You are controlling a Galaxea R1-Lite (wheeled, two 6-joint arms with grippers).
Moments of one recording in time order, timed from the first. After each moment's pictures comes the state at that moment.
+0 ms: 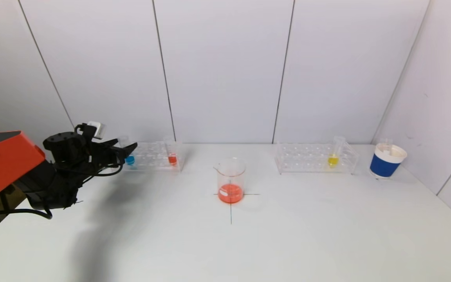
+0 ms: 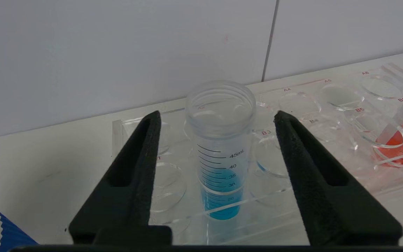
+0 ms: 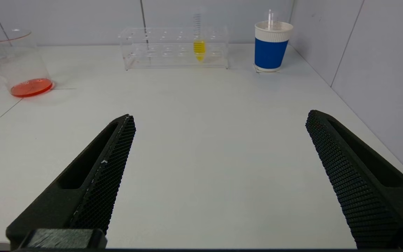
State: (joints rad) left arm 0.15 2.33 -1.03 -1.23 -0.45 0.07; right arm 0.01 0.00 0.00 -0.02 -0.03 0.02
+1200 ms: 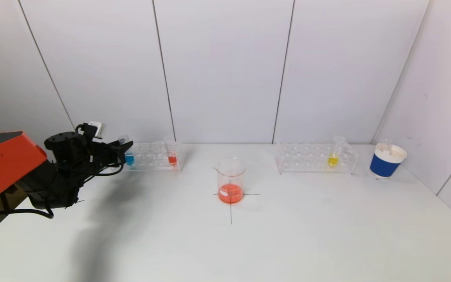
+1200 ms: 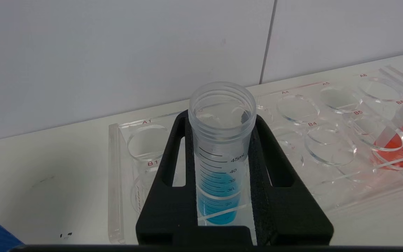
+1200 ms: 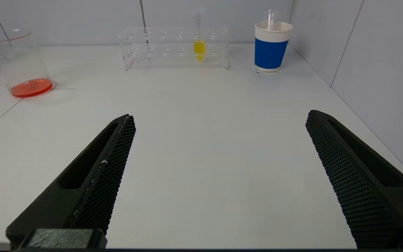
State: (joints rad) left arm 0.15 2.34 -1.05 -1.23 -0.45 0.07; right arm 0.01 0.00 0.00 -0.02 -0.03 0.02
